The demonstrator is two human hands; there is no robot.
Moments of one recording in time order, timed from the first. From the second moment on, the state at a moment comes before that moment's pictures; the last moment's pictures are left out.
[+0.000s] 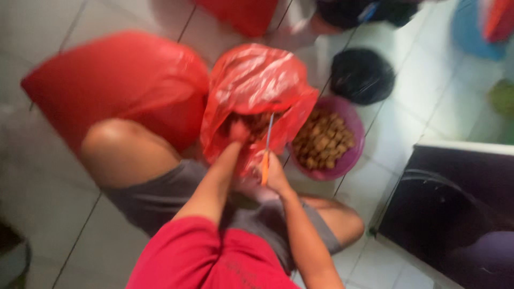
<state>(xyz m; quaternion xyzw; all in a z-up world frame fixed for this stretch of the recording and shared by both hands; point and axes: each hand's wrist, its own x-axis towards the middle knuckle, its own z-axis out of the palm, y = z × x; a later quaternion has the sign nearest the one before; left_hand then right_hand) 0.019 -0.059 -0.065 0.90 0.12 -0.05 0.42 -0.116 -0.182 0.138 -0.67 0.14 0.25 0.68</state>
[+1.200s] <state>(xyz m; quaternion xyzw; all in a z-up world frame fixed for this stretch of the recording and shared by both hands) 0.005 -0.036 0.206 0.29 0.04 -0.29 0.91 -0.135 -0.200 0.243 -0.41 -0.09 0.30 0.86</state>
